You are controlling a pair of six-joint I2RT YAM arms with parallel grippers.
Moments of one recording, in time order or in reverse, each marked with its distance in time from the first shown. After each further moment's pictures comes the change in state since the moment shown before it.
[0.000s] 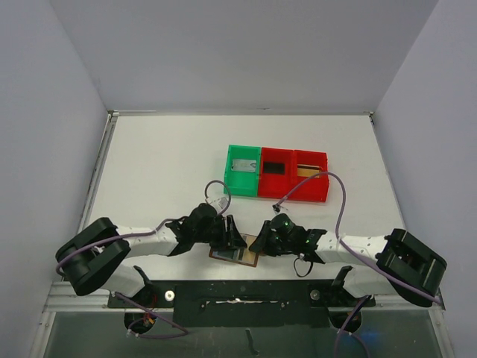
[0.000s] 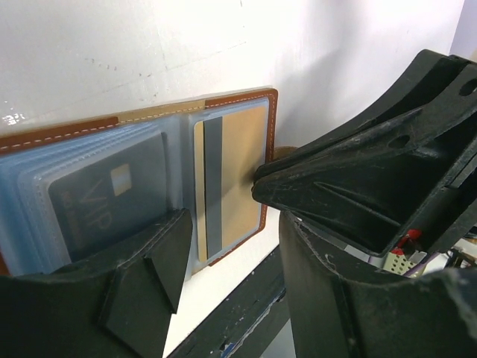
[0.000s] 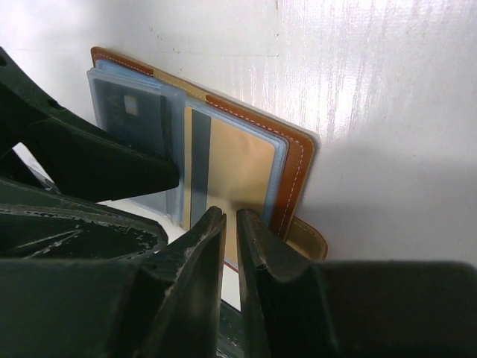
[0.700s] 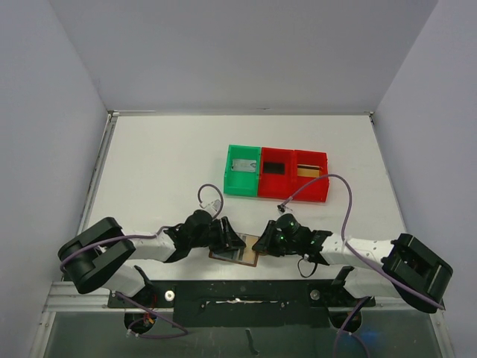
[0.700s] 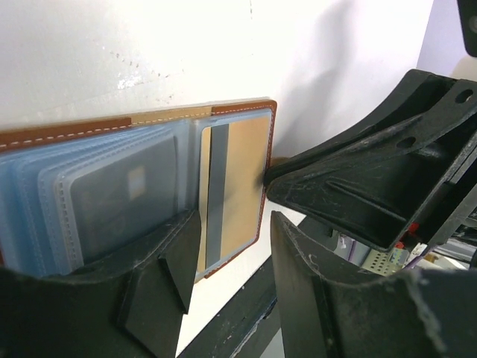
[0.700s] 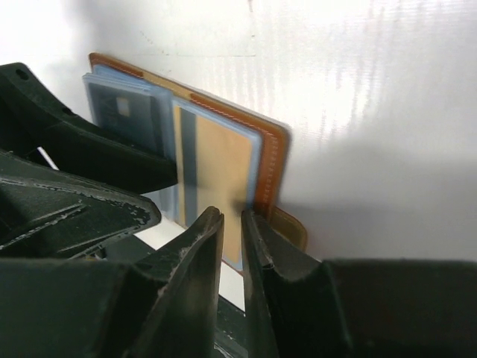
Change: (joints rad) left arm -0.009 0.040 -0.109 0.245 -0.039 -0.127; right arm -0.045 -0.042 -0.059 0.060 -0.049 0.011
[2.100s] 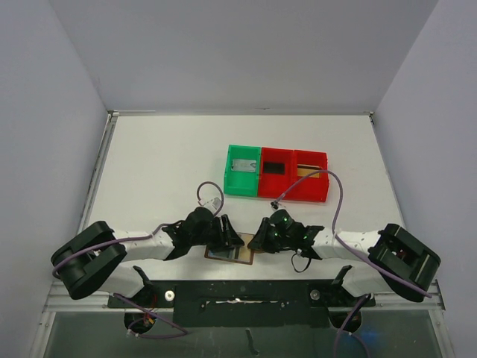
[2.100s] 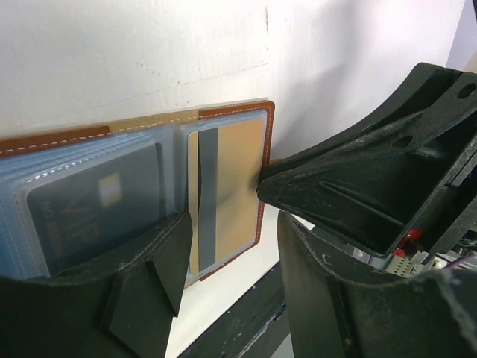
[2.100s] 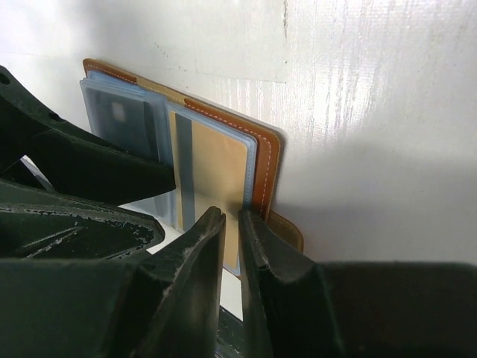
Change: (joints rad) left arm -0.002 -0.064 0.049 -0.173 -0.052 0.050; right arm 0.007 0.101 0.074 0.002 -0.015 -0.039
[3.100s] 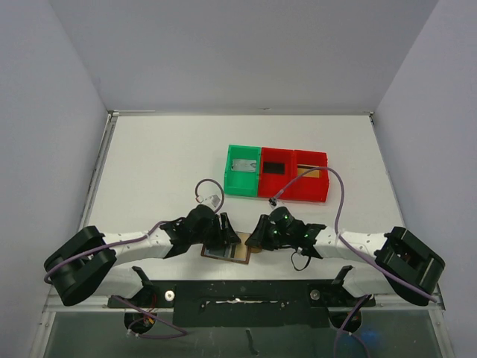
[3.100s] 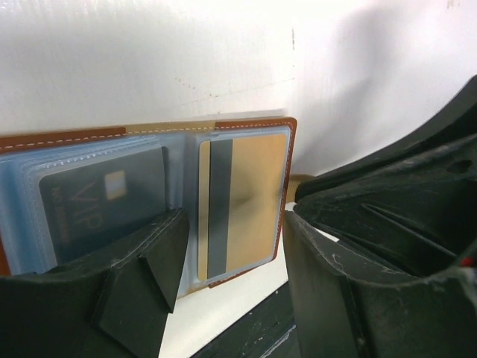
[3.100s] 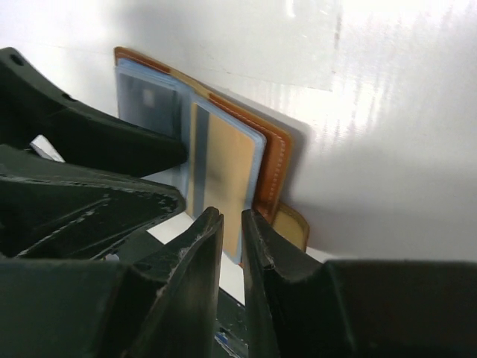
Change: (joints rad) left arm -0.003 -0.068 0.060 -0.204 -0.103 0.074; right arm -0.003 -0.038 0.016 -0.021 -0.014 -0.030
